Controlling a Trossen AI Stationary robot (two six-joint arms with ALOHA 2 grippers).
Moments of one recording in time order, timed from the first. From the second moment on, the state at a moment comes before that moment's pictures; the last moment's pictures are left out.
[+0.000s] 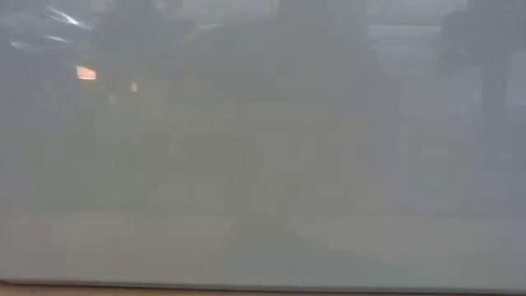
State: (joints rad) left arm -0.43 1.14 0.90 -0.94 -0.05 -1.07; right arm 0.19 0.07 0.01 0.13 0.05 0.09
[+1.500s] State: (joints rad) left arm -0.49 1.87 1.16 -0.88 -0.13 -1.19; right arm 0.19 0.07 0.01 0.13 0.05 0.09
